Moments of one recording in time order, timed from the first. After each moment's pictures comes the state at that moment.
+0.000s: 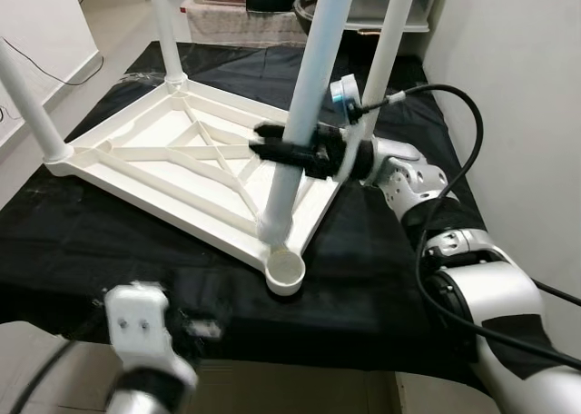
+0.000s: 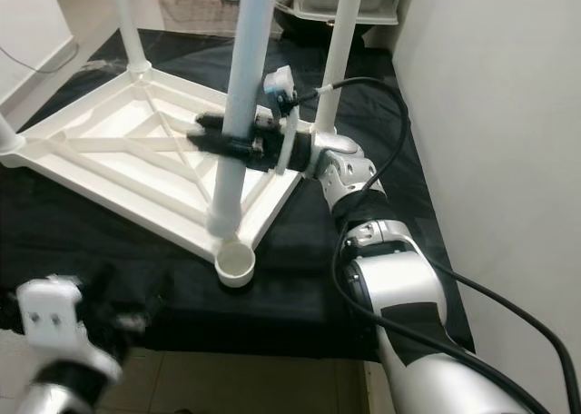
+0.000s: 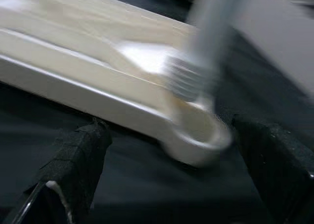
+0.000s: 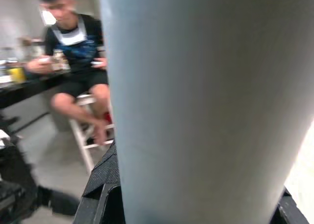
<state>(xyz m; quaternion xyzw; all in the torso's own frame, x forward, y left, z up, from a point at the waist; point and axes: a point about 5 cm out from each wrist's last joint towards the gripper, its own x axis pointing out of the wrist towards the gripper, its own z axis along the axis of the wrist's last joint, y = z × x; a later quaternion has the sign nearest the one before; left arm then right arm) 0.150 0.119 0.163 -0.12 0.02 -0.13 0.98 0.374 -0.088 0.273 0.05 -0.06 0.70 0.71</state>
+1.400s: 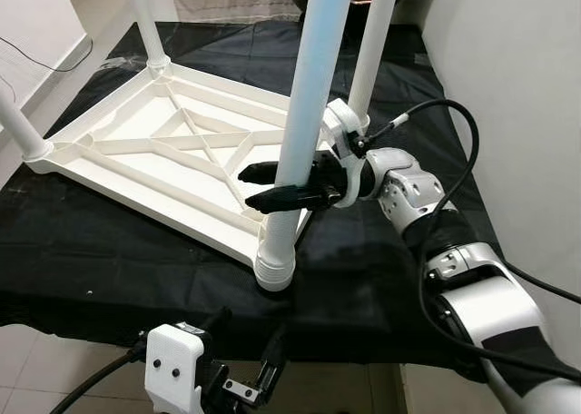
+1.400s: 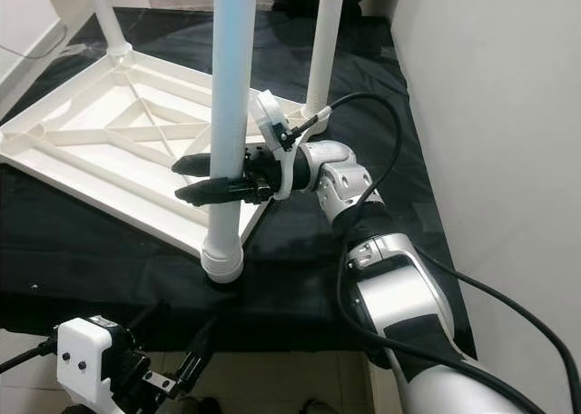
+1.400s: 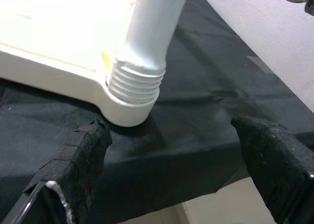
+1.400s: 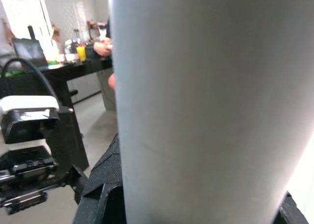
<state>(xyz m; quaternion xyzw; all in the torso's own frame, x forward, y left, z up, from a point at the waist) 0.125 0.107 0.160 -0.12 0.06 -0.19 0.97 0.352 -0.064 0.260 -0.02 -0.05 0.79 0.61</state>
